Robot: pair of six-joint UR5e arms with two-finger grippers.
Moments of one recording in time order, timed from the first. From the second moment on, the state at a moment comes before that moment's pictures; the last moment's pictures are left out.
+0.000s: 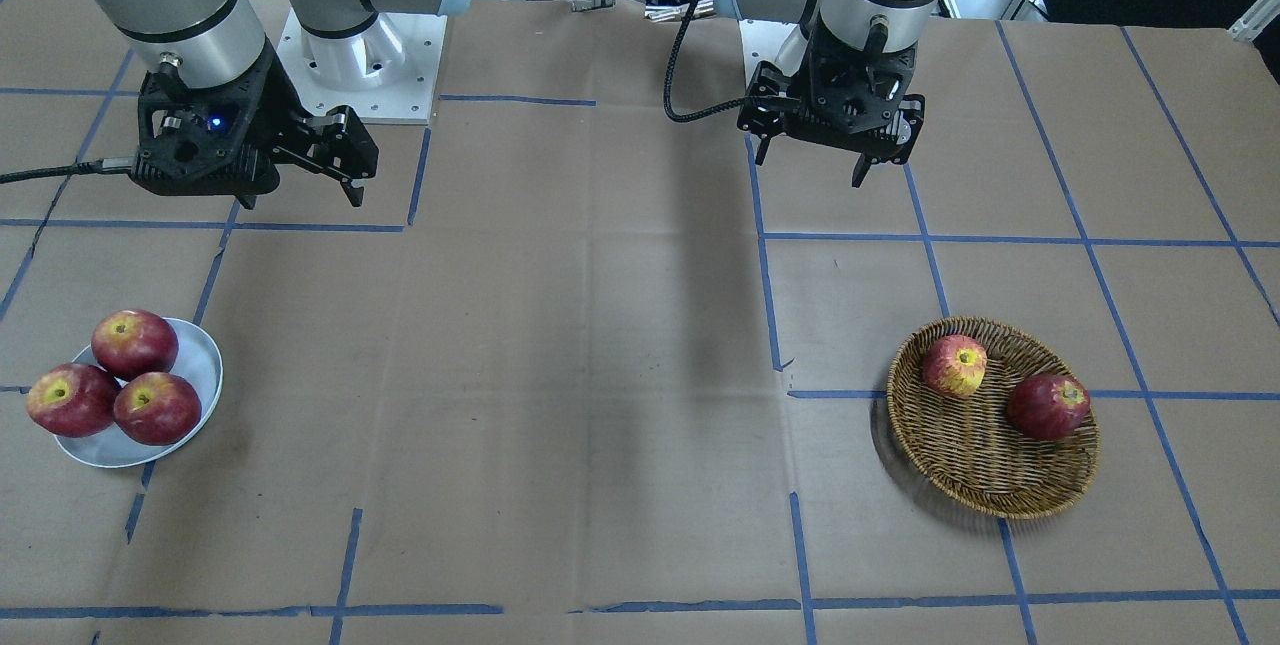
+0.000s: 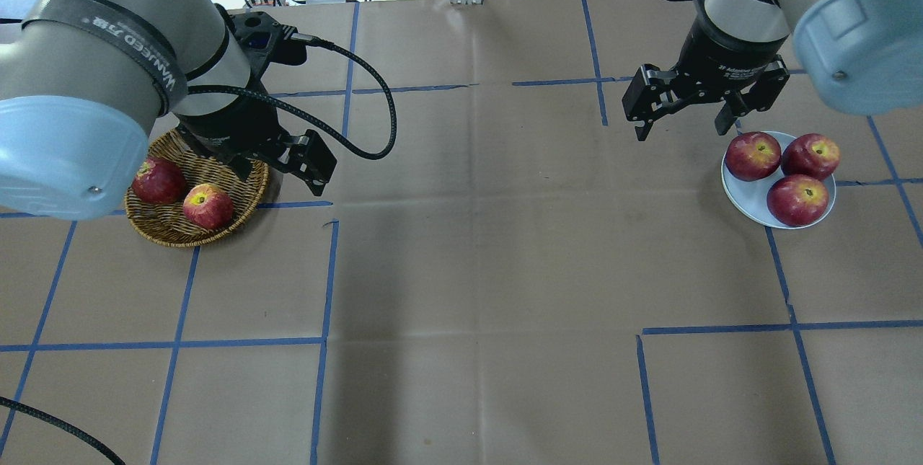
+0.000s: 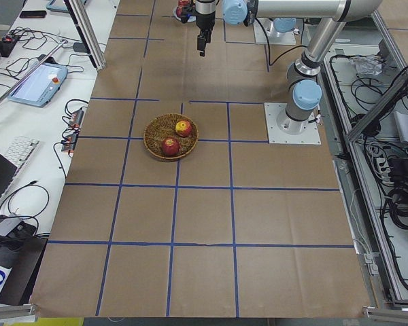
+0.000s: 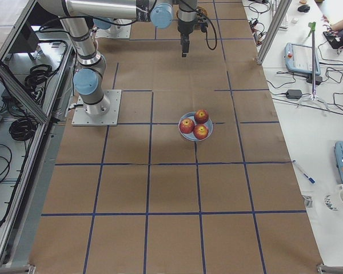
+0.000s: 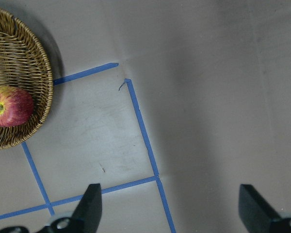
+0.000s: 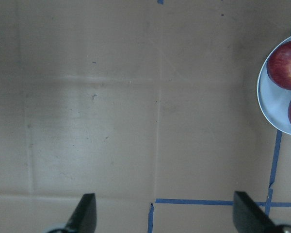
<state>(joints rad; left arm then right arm) -1.65 -1.49 -1.73 -1.51 1.58 0.19 1.56 -1.57 1.65 -1.62 -1.56 -0.05</state>
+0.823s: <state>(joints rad) -1.65 -1.49 -1.72 -1.52 1.58 0.19 1.56 -1.57 1.65 -1.62 -1.56 -0.05</state>
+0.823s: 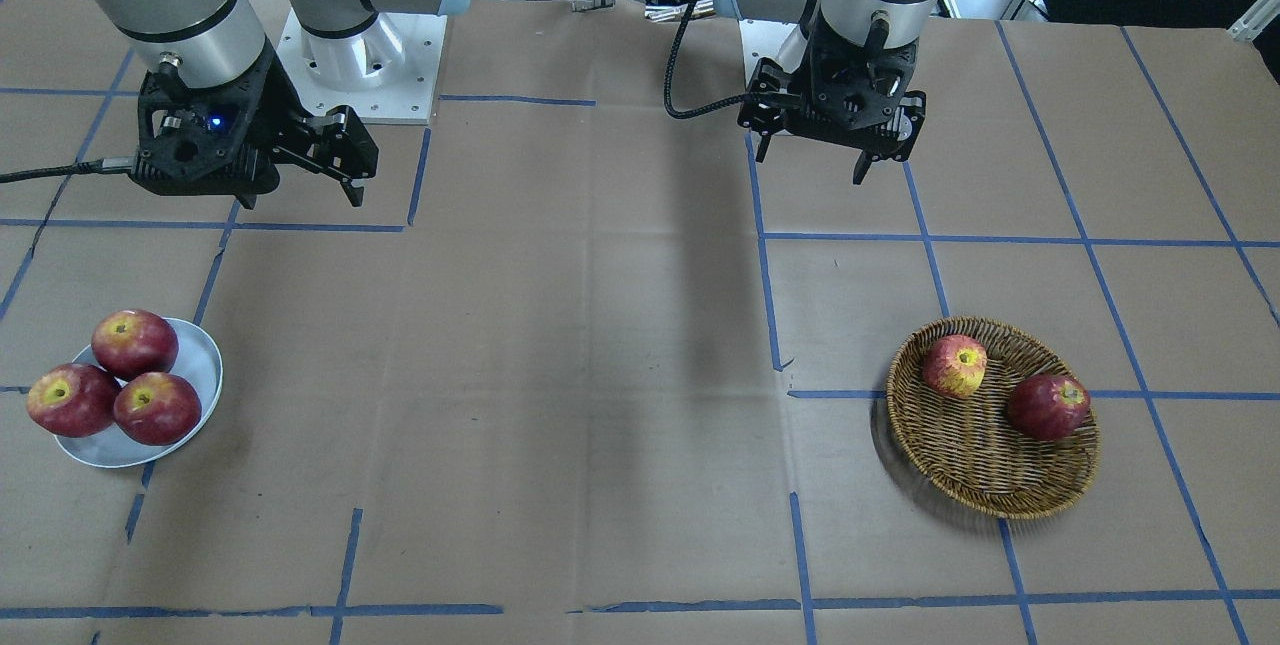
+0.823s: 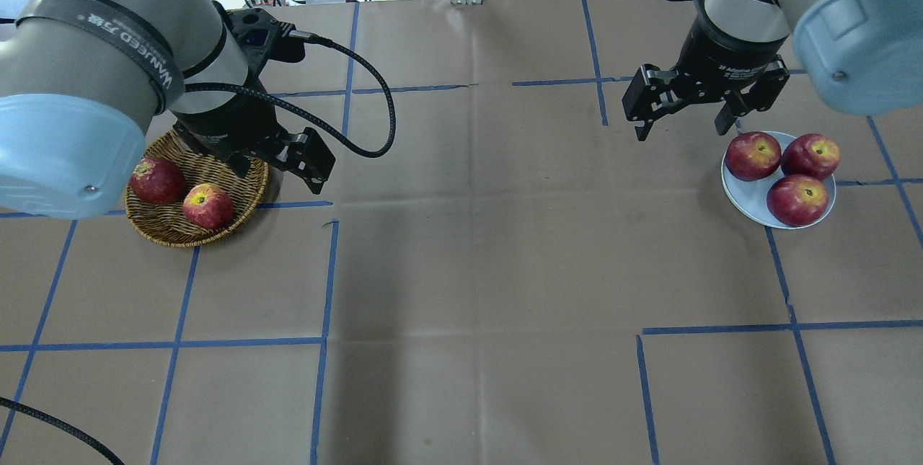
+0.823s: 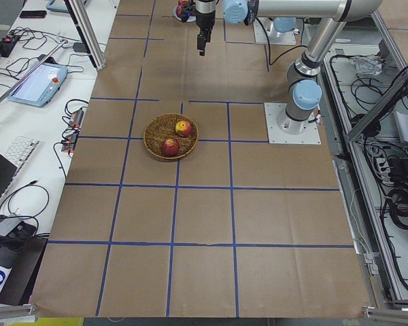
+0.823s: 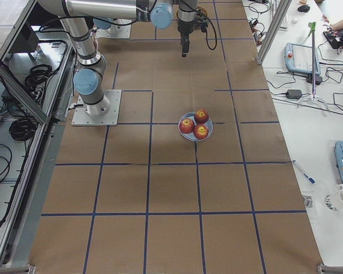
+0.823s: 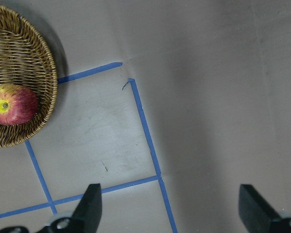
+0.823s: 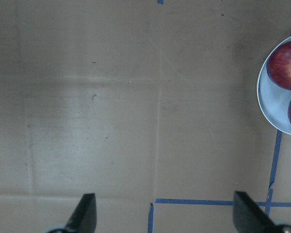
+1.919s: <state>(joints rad) -1.64 -1.47 -1.73 -1.53 1.58 0.19 1.55 -1.57 1.65 -1.62 -1.56 -0.05</state>
